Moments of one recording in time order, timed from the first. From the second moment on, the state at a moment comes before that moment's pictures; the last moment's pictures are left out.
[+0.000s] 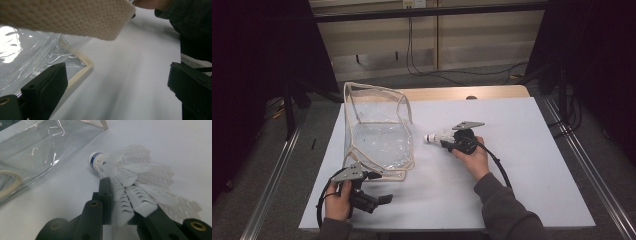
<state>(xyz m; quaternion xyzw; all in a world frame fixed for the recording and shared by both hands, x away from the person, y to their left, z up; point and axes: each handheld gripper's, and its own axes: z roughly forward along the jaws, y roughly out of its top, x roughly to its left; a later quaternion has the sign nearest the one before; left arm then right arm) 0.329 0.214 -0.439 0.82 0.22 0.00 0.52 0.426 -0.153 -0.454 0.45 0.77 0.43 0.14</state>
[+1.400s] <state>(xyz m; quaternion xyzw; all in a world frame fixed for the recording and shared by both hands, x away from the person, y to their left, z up) 0.328 0.217 -0.438 0.82 0.23 0.00 0.52 0.416 -0.172 -0.429 0.43 0.77 0.46 0.09</state>
